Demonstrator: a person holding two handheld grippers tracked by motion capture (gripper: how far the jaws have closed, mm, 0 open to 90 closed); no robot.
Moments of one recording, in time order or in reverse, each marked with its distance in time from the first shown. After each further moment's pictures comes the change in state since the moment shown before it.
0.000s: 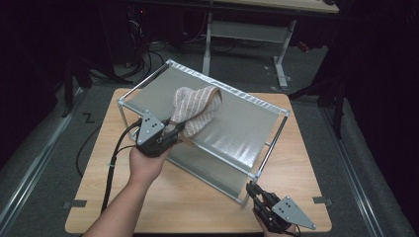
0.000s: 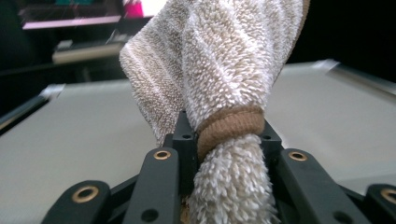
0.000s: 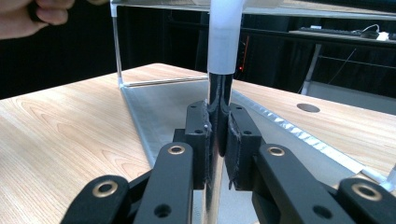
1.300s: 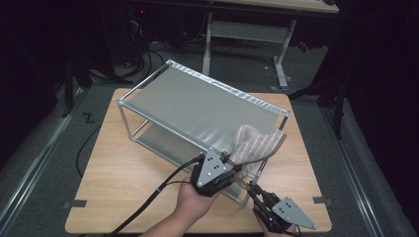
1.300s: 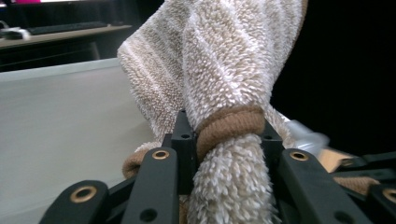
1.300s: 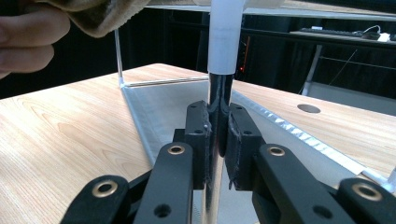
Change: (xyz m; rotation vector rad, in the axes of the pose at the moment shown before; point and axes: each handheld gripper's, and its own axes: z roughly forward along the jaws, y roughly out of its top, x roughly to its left) left arm -0.156 -0.002 0.009 -0.016 -0.309 0.039; right arm 0.000 0.000 0.000 -0.003 0.004 0.000
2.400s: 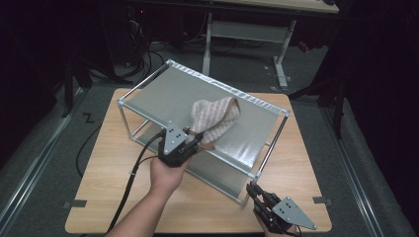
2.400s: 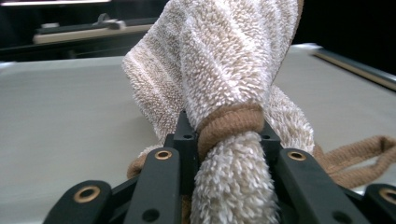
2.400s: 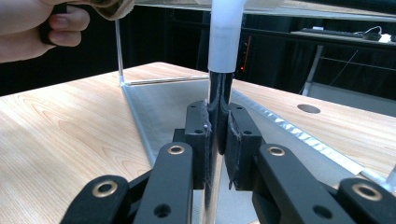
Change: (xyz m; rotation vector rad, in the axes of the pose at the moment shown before) left arm 0.109 -0.012 -0.026 0.029 0.293 -0.071; right arm -0.001 0.000 -0.001 0.005 0.003 -0.011
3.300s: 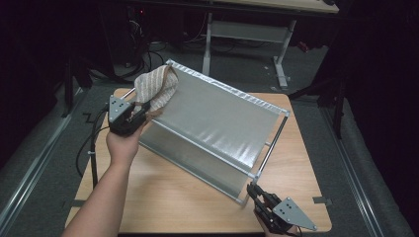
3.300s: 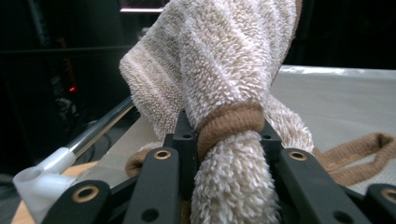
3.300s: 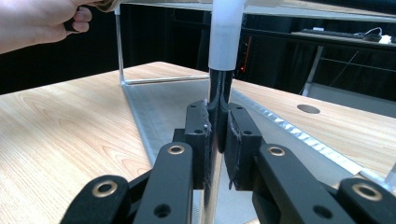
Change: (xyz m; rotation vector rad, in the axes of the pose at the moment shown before) left arm 0.144 -0.015 -0.012 -0.066 0.218 -0.078; right arm -0.001 -0.001 -0.001 0.001 0.000 -0.009
